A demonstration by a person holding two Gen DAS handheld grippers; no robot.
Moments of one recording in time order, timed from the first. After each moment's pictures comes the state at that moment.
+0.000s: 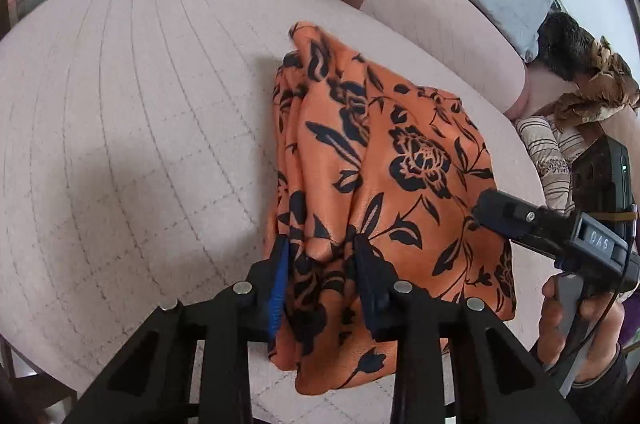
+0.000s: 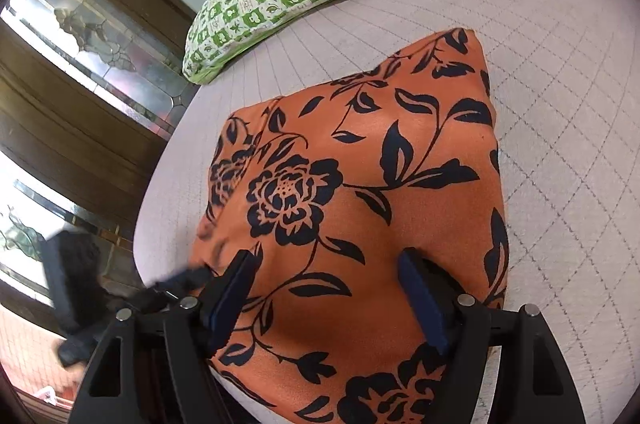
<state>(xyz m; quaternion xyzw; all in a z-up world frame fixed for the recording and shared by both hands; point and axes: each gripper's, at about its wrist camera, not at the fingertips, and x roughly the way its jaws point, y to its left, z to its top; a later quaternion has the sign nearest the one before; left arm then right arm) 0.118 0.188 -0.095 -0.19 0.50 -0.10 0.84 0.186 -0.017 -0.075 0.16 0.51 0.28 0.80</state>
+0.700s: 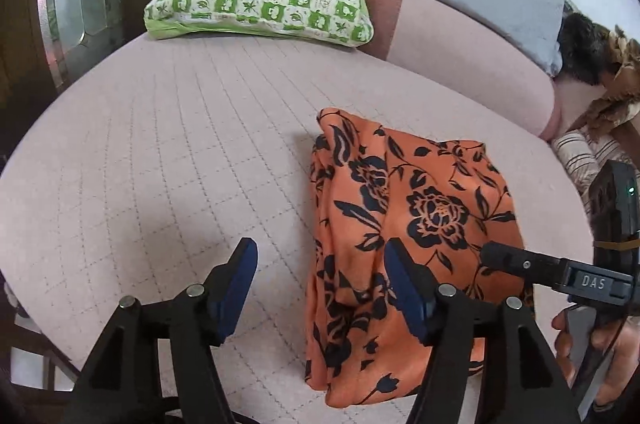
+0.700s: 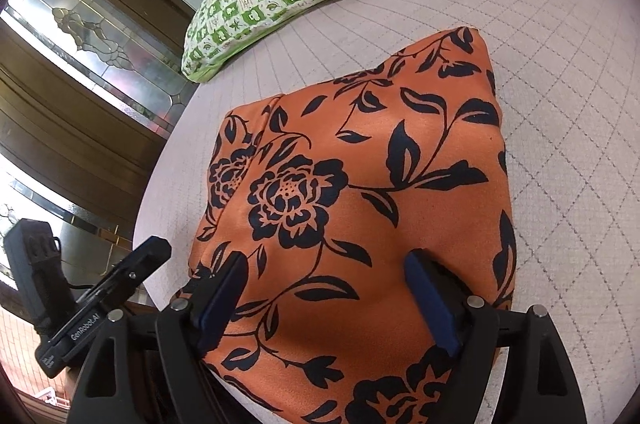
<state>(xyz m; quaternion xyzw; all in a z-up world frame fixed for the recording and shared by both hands) 0.110 0.184 -0.046 -0.11 0.43 0.00 0.90 0.186 -0.008 -0.076 0.15 0.51 0.28 0.80</state>
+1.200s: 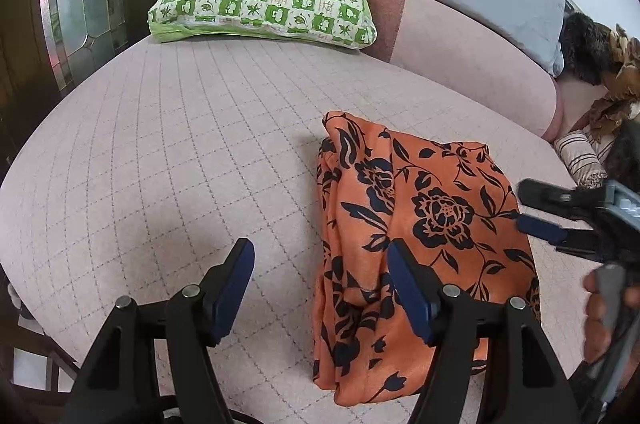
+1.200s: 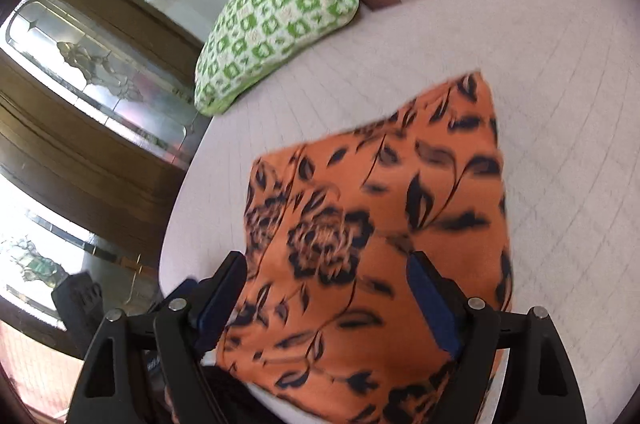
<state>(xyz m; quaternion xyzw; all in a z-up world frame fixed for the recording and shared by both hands) 0.107 0.188 -0.044 -0.10 0.43 0.00 0.90 0.207 -0.020 -0.049 0.20 0.49 0.27 0.80</state>
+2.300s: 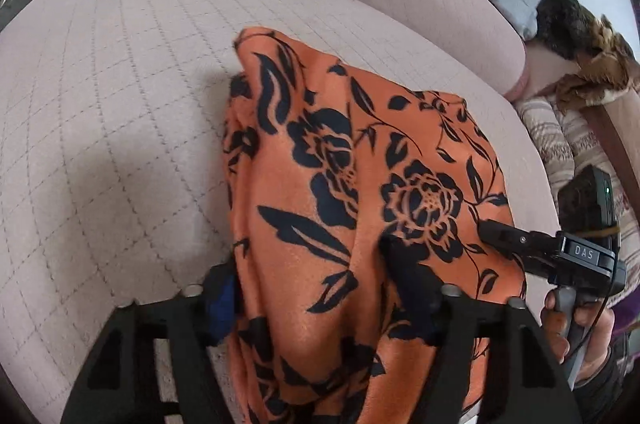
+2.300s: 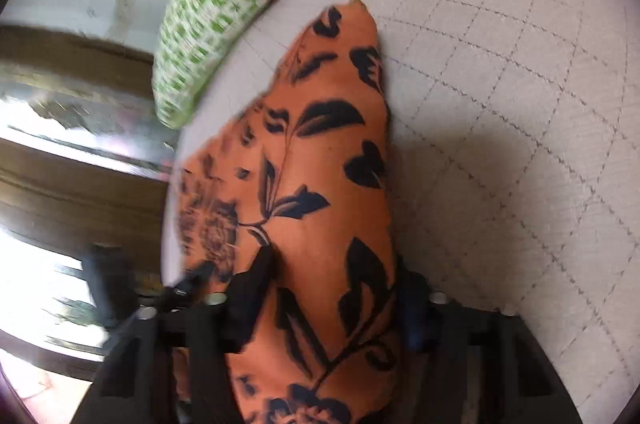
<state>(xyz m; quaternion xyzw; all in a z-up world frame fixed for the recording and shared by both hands) 0.170 0.165 -0.108 -0.15 0.52 -0.13 0.83 0.232 -0.067 -0.122 0.26 0.55 0.26 0.75</state>
